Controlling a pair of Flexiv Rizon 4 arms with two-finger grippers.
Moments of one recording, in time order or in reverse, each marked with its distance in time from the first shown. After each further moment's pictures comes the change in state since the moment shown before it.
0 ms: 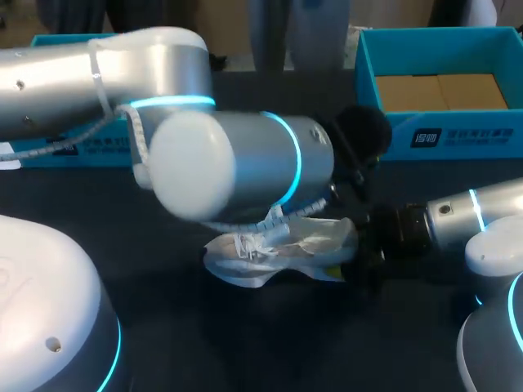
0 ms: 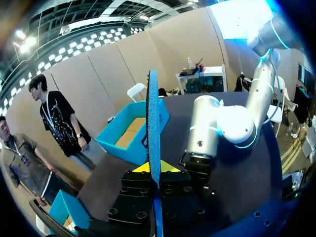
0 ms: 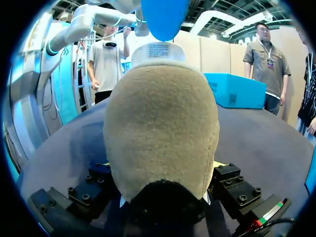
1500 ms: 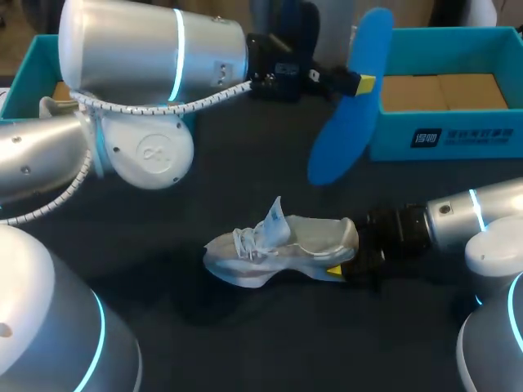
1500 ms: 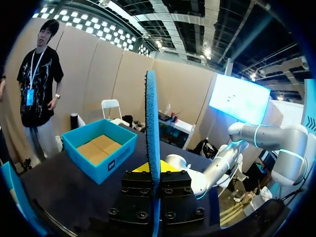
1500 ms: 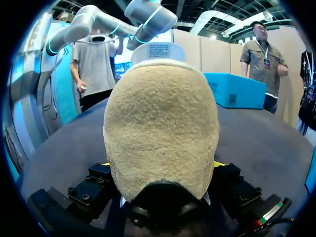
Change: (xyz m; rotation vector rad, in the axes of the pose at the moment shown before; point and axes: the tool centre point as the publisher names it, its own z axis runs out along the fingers) left arm -0.062 -0.062 -0.039 0.274 0.433 -0.503; right arm 0.000 0.000 0.000 0.000 0.000 0.000
